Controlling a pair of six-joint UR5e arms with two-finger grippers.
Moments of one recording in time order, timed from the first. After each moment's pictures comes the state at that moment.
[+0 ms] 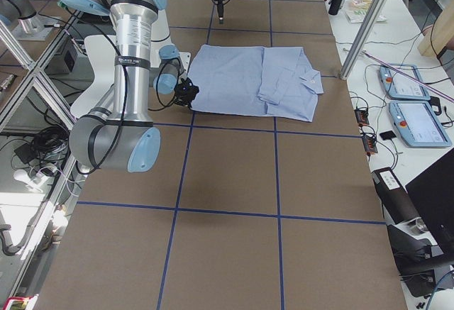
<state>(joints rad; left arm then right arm) -0.42 -1.57 -2.17 -2.06 -1.87 -1.49 0.04 -1.72 2.23 -1.32 1.44 2.44</state>
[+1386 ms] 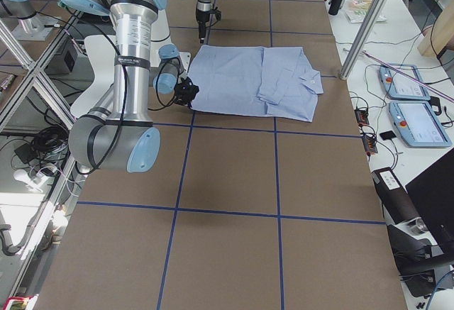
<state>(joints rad) -0.21 -1.66 -2.03 -2.06 -1.87 -1.70 0.04 -1.73 2.24 -1.32 1.44 2.44</state>
